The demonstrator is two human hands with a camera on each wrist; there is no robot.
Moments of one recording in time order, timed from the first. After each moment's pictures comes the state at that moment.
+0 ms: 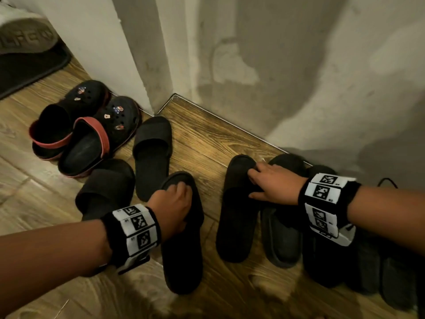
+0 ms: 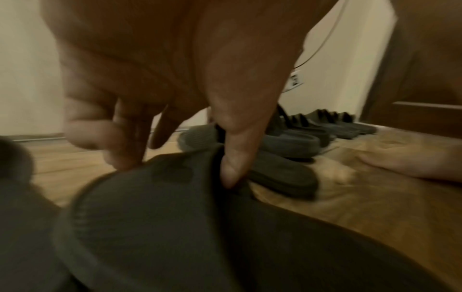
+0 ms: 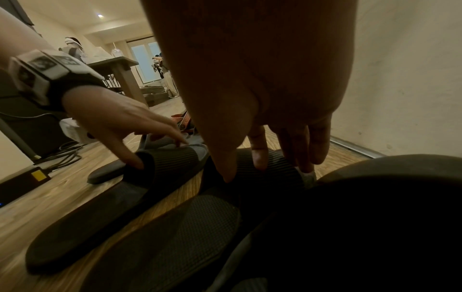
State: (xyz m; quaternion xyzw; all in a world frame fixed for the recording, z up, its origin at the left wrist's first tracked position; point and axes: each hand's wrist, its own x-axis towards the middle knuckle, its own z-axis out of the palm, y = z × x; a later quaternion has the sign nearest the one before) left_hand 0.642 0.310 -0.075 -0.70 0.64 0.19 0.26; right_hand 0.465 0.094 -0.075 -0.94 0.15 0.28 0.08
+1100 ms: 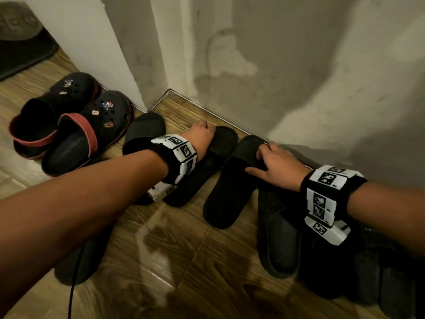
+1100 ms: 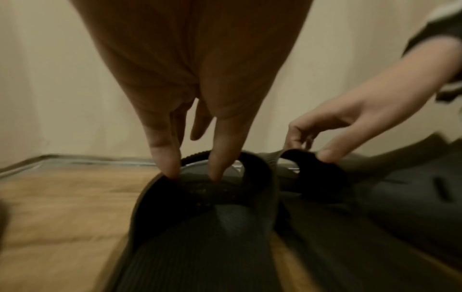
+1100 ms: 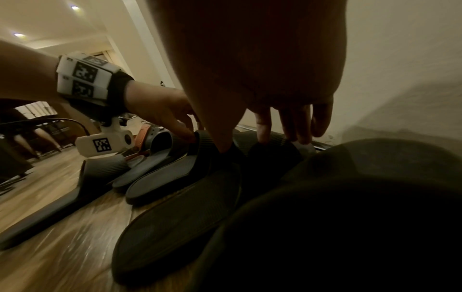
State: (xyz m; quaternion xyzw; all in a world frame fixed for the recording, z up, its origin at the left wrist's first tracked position) left_hand 0.691 0.149 -0.082 -0.77 0.59 0.25 0.06; right_hand 0.480 0.052 -0.083 -0.91 0.33 0.19 0.15
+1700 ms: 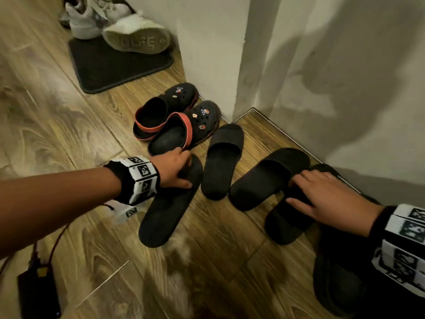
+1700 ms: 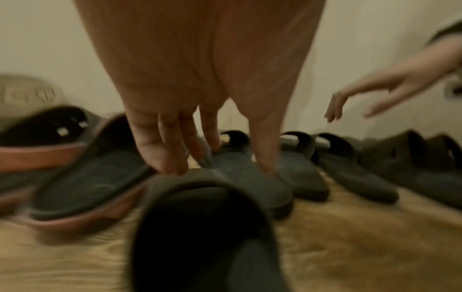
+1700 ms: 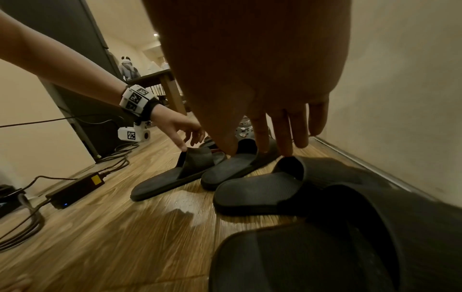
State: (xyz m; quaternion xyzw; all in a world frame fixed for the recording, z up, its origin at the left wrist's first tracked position) left_hand 0.797 0.388 -0.059 -0.84 0.46 0.27 0.04; right_hand 0.525 0.135 -0.028 -0.98 0.09 0.18 0.04
